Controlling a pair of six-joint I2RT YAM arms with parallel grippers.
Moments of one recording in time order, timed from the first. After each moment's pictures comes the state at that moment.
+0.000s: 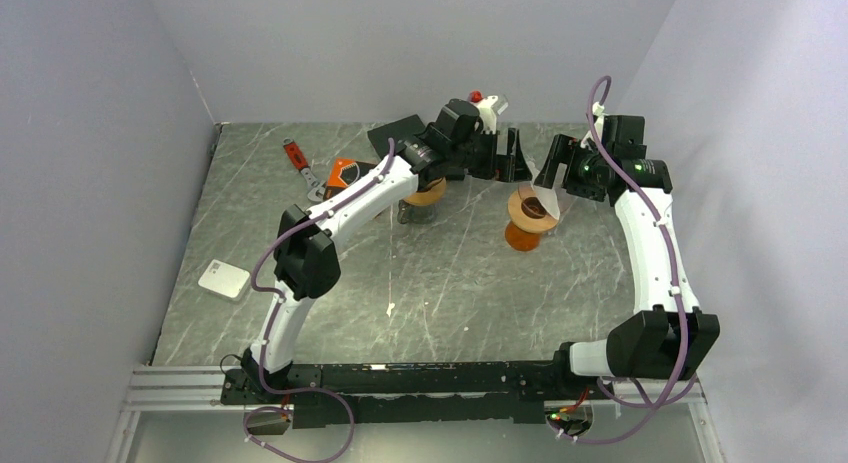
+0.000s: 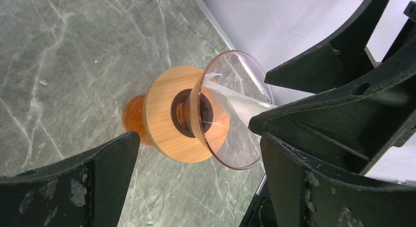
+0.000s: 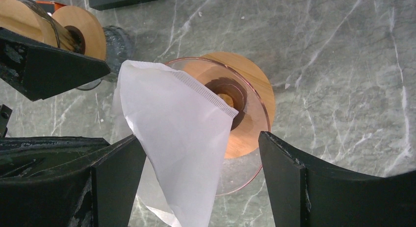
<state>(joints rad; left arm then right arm) -0.80 2.18 2.16 -0.39 0.36 -0.56 -0.07 1.35 1.41 -0.87 -0.24 0.21</state>
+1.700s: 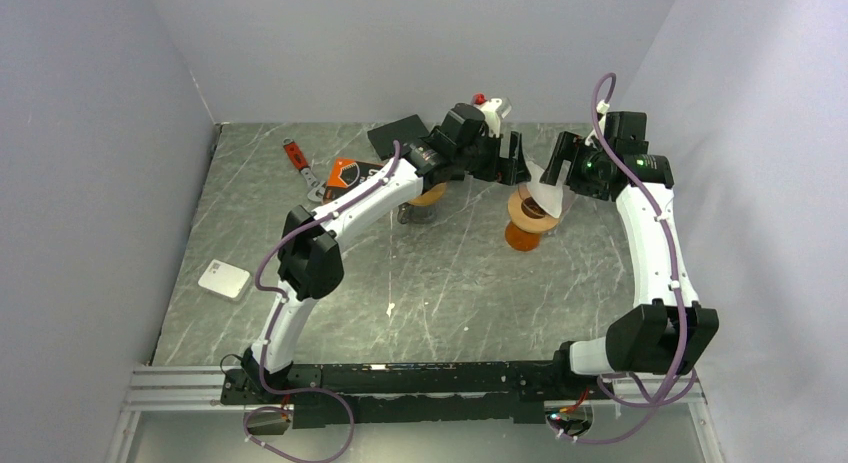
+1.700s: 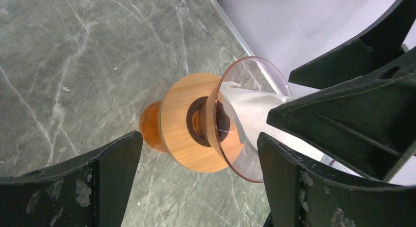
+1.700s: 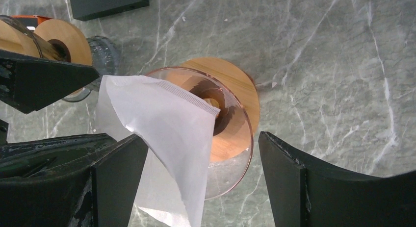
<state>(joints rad) -0.82 2.19 2.17 -0.39 0.27 -0.51 -0.08 1.37 1.45 -0.89 -0.19 0.23</state>
